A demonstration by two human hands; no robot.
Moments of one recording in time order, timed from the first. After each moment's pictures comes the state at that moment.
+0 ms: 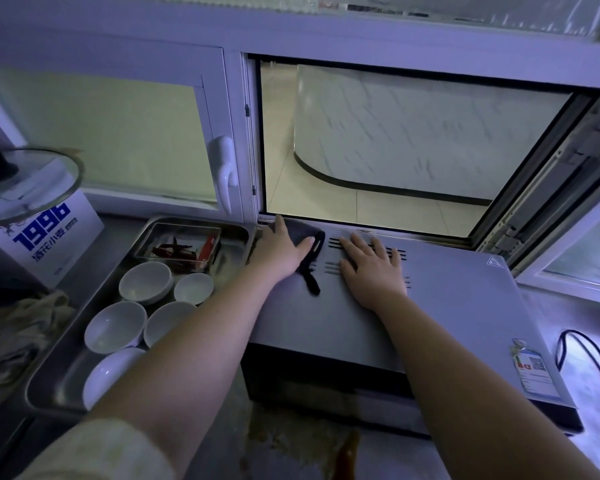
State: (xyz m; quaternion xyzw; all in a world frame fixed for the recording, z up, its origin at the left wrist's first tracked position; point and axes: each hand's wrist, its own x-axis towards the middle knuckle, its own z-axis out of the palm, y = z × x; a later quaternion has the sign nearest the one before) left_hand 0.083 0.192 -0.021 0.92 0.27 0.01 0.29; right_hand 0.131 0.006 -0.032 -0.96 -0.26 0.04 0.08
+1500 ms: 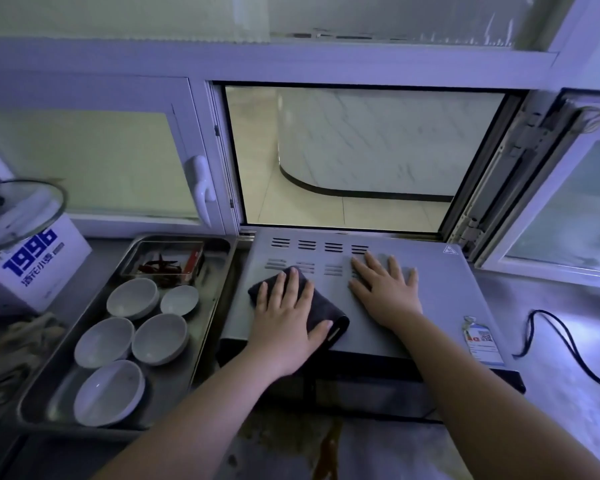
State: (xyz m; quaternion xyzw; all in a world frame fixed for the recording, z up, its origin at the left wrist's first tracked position) left_hand -0.025 0.080 -0.018 1.00 0.07 -0.02 0.05; right_hand 0.112 -0.083 -0.028 -0.97 -0.21 0.06 0.09
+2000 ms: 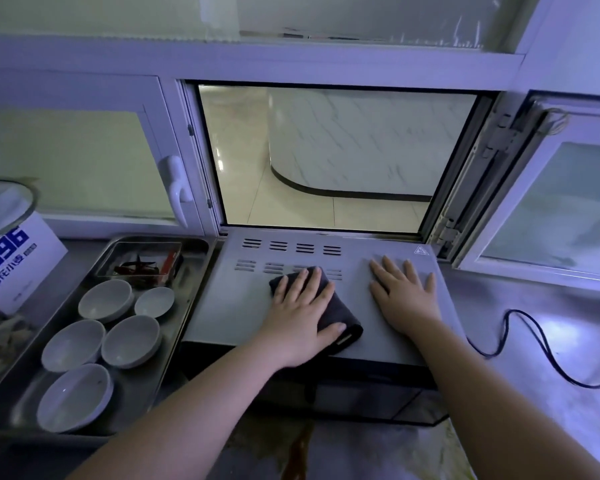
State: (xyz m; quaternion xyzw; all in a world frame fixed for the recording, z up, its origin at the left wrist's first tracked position) left_hand 0.015 0.027 -0.020 1.00 -0.02 -0.04 0.06; right_hand 0.134 -0.160 -0.028 -0.98 -0.18 0.05 0.08
